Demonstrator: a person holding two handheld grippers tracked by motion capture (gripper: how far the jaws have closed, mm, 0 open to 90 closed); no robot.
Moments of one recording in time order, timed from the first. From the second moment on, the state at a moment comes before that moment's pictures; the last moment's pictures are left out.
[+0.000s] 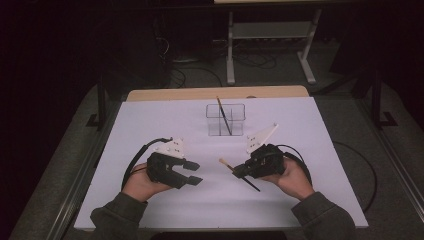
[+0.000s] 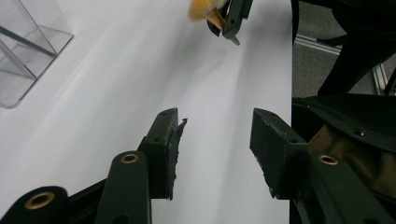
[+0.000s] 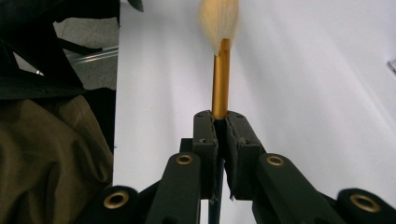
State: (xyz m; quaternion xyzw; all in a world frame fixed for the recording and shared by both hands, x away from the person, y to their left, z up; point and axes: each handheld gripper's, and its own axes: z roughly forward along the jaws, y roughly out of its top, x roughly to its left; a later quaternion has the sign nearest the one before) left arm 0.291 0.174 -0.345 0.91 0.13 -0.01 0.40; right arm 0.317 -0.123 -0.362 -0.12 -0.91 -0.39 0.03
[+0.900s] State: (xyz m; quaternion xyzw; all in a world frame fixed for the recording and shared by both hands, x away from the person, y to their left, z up) left arm 0.286 0.204 -0.368 0.89 0.17 0.01 0.42; right arm 0.340 -0.139 -0.353 -0.16 -0.89 -0.42 0.02
